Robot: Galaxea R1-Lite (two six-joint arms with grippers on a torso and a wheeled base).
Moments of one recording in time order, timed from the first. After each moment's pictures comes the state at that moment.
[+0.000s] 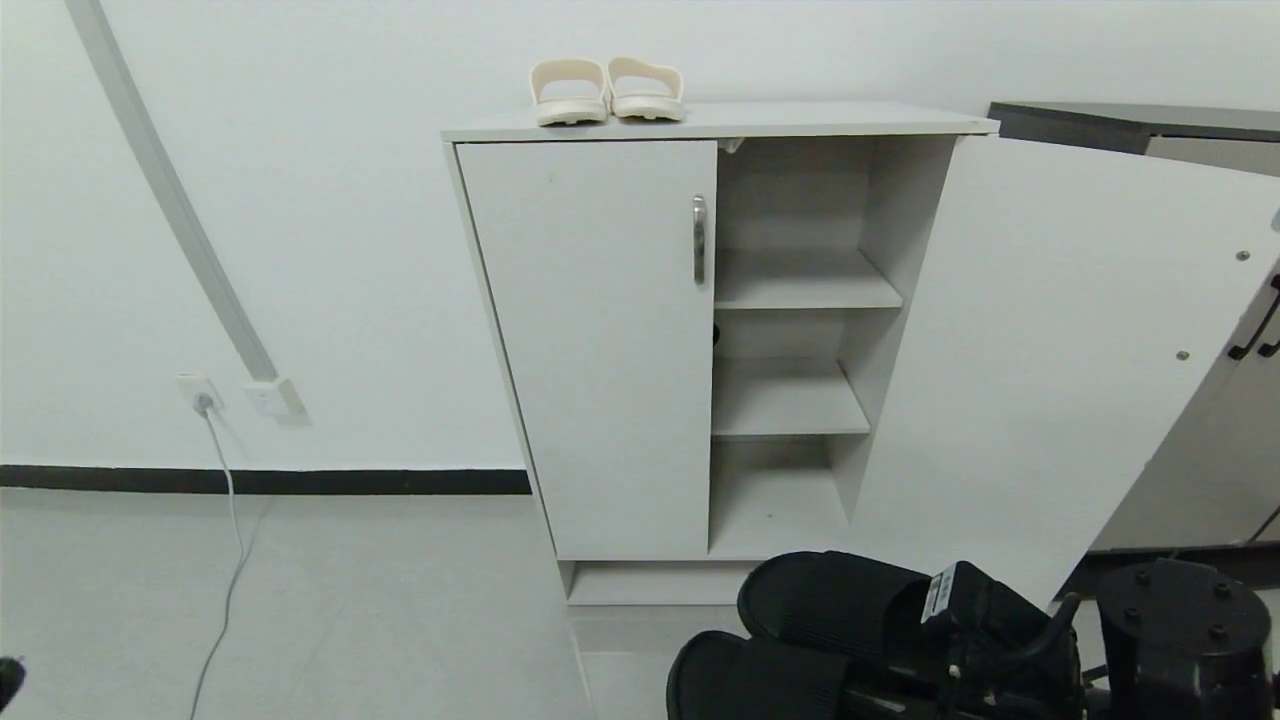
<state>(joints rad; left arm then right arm) -0.13 0.38 -0.26 -0.06 0.07 -0.16 0.77 1.61 -0.22 -0.98 0.15 -0.12</state>
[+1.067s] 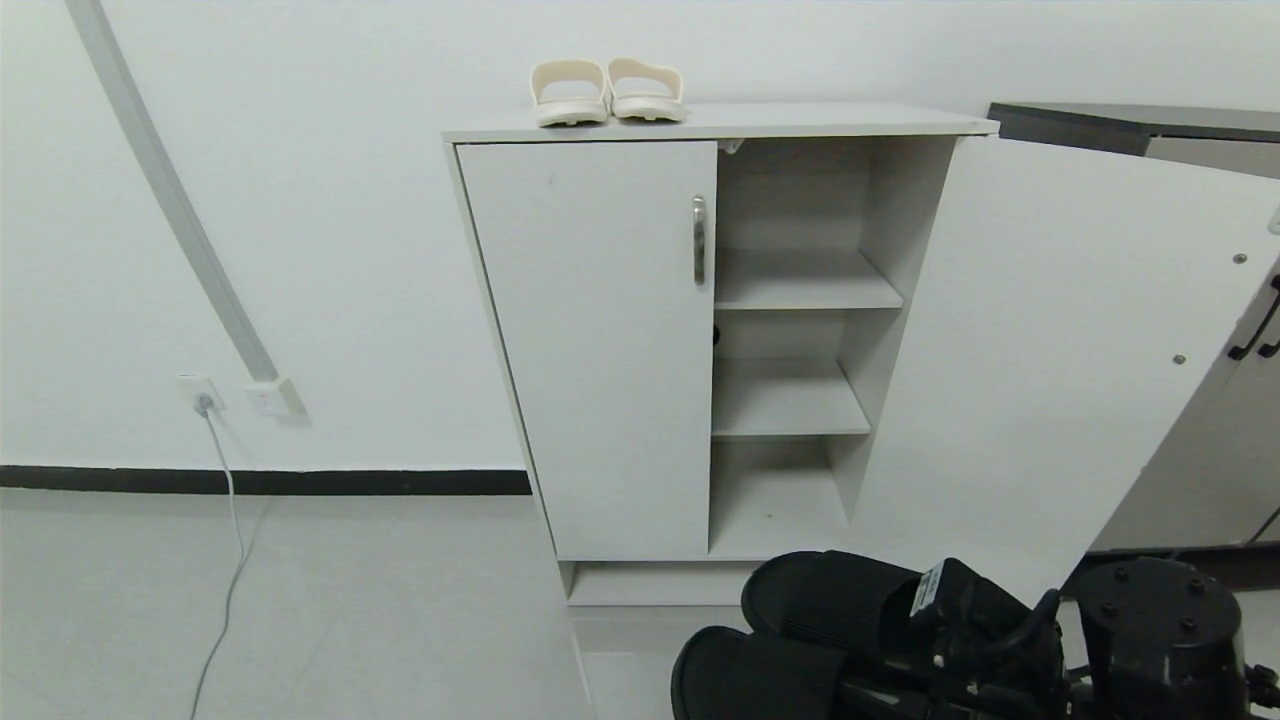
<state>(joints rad) 0.00 0.00 0.00 0.00 0.00 0.05 0.77 1.65 -0.23 -1.00 0.14 -0.12</state>
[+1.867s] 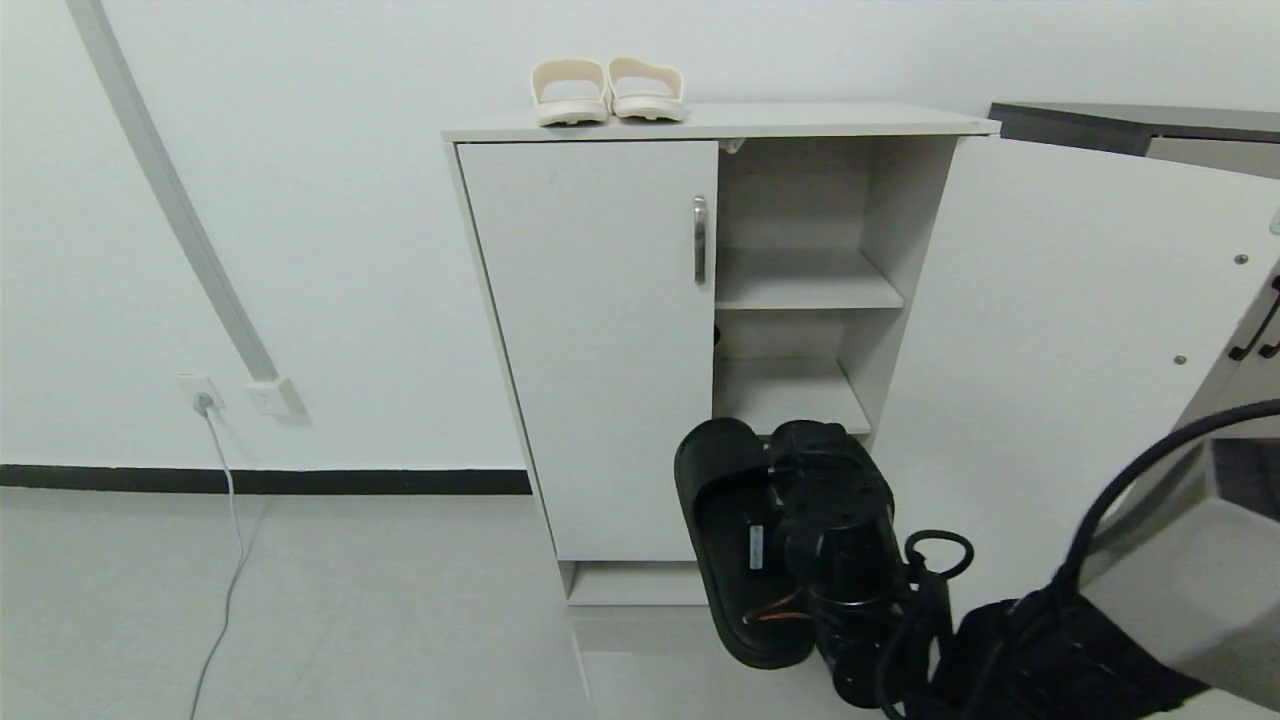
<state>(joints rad) 0.00 0.00 0.00 0.00 0.01 0.01 0.88 2.08 -0.84 -0.99 -0.77 0.22</state>
